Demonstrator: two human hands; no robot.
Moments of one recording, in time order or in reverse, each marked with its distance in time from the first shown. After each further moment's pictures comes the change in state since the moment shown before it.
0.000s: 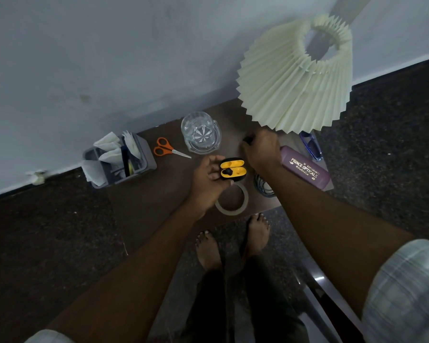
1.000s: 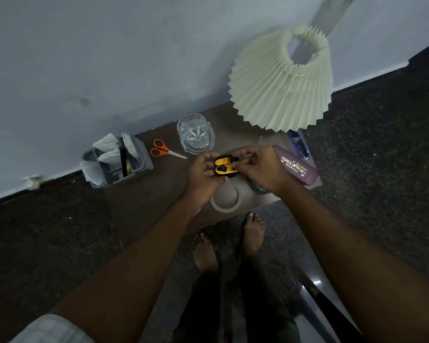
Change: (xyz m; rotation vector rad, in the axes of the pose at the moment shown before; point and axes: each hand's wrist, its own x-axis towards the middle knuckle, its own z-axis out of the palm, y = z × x) left_hand -0.006 0.011 0.002 -0.014 0.000 0.027; right_hand -0.063 0.012 -0.043 0.618 -0.298 -0.082
